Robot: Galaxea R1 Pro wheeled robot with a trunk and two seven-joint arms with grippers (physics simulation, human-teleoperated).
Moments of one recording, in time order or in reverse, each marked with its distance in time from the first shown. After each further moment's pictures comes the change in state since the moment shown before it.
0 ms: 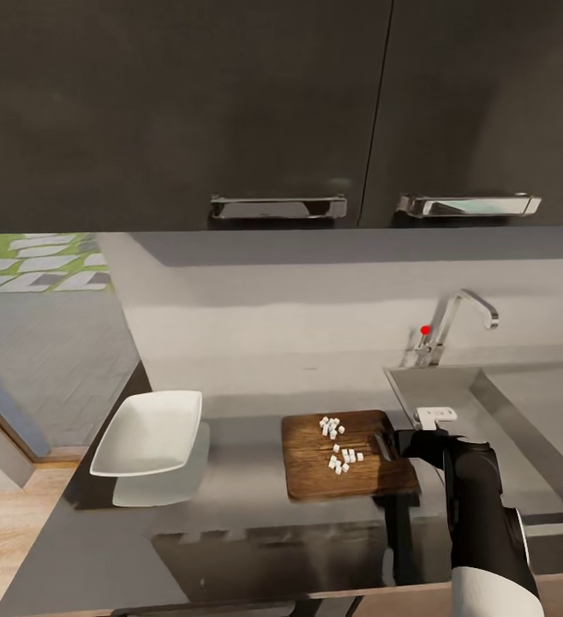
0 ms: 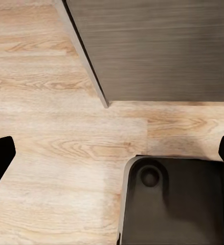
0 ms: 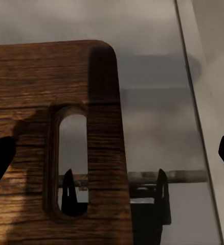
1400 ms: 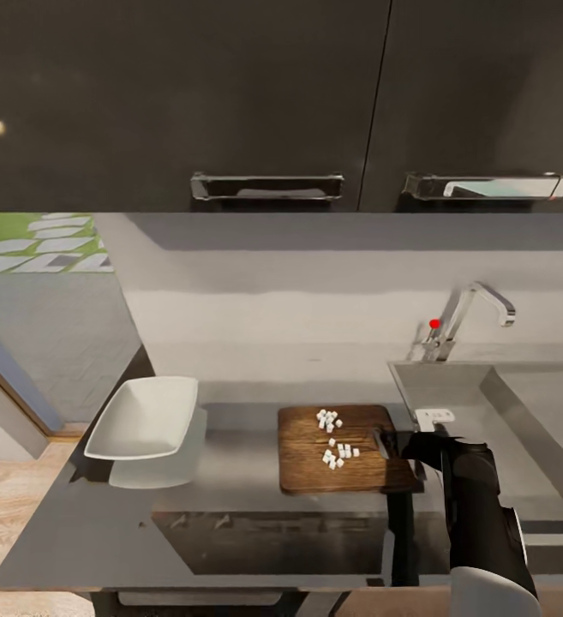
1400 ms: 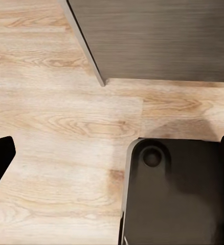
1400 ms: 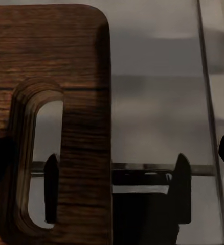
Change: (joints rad) left arm 0.000 0.000 0.000 0.014 -0.002 0.000 0.000; right arm 0.000 0.000 0.002 0.017 0.000 0.000 0.000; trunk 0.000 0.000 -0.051
